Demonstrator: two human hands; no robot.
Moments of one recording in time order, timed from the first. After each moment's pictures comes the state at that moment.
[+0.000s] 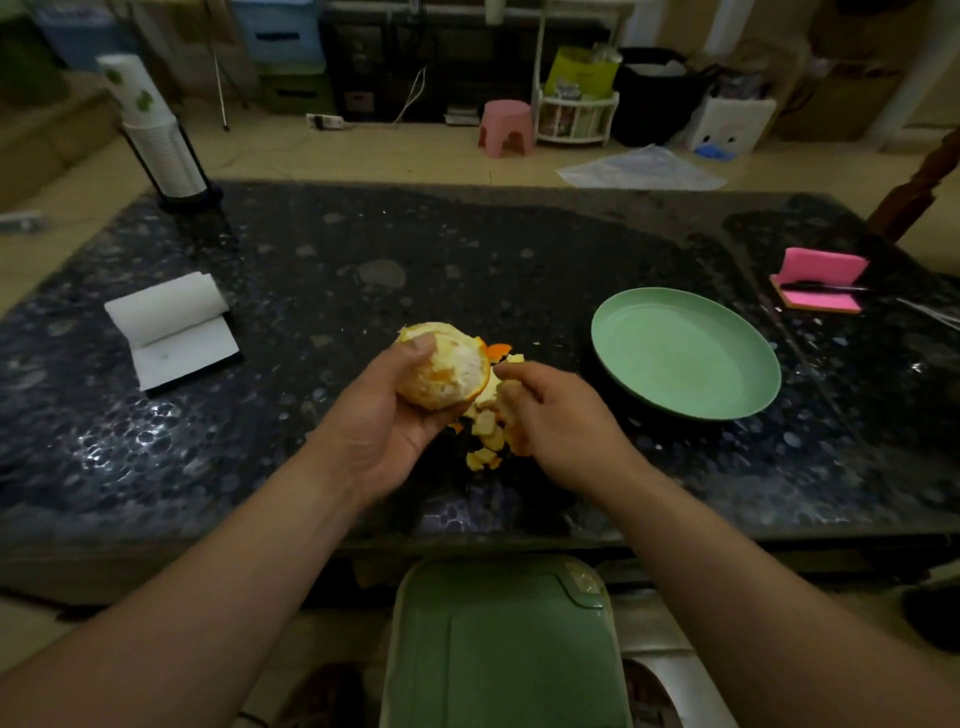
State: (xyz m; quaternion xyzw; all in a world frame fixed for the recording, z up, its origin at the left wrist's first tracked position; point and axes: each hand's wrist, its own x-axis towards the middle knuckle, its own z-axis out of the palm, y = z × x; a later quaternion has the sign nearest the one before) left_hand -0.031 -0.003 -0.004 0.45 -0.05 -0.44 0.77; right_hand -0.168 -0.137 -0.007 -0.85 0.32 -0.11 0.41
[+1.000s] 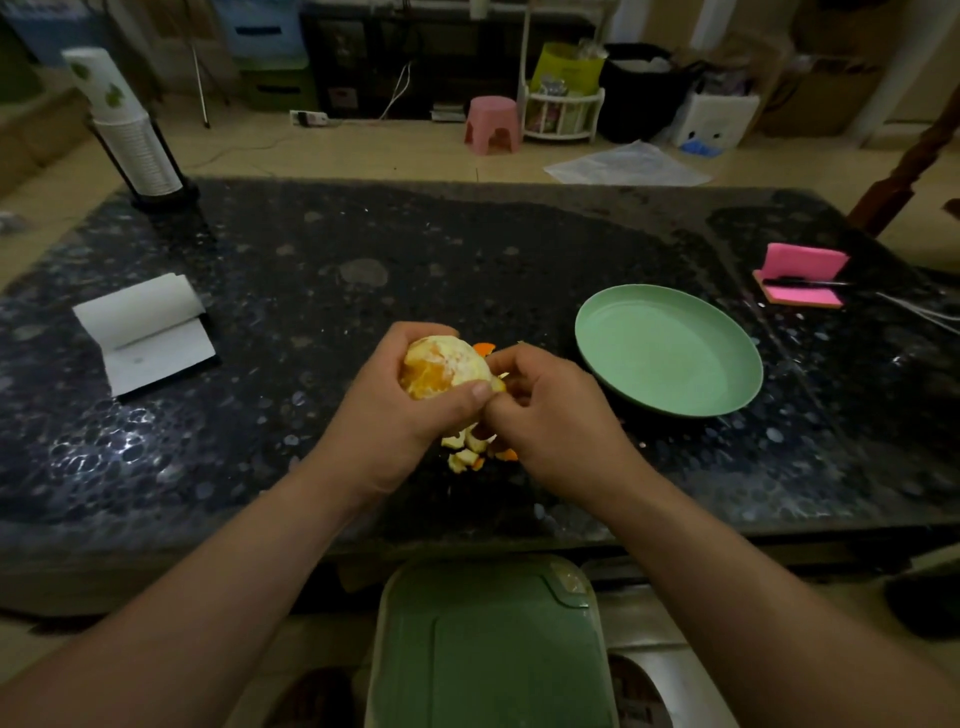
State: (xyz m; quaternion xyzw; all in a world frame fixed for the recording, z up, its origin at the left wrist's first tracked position) left_hand -0.050 -0.002 0.002 0.66 -0.31 -0.29 0.62; right_hand -0.183 -0.128 0.016 -0.82 0.27 -0.17 0.47
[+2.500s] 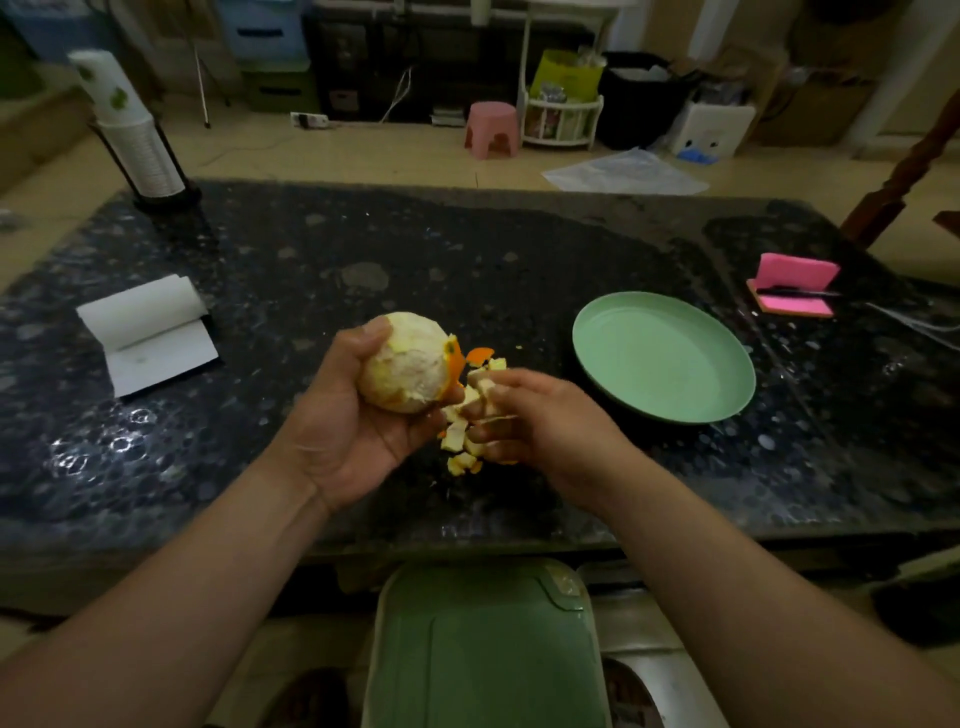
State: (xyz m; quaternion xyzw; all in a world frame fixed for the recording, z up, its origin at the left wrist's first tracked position) left_hand -0.034 0.007 0.013 0.40 -0.10 -0.52 0.75; right_hand -0.174 -0.141 -0.003 -0.57 0.30 -0.10 0.76
